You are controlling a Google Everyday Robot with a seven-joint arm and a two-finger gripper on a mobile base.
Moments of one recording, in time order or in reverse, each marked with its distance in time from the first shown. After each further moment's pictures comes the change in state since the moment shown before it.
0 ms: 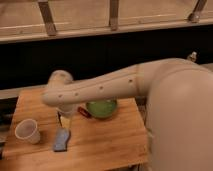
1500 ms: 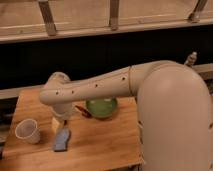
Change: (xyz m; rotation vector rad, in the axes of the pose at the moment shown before) arm -0.015 0.042 0.012 -0.248 -0.014 0.346
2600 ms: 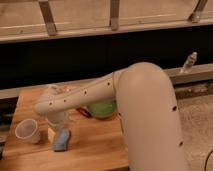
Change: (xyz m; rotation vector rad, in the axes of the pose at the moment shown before) arm -0.004 0.032 0.064 -0.020 0.060 -0.064
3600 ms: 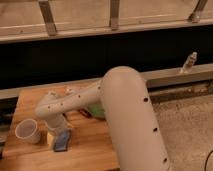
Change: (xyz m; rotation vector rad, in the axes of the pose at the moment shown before) arm -0.013 0.018 0.058 -0.069 0.077 -0.009
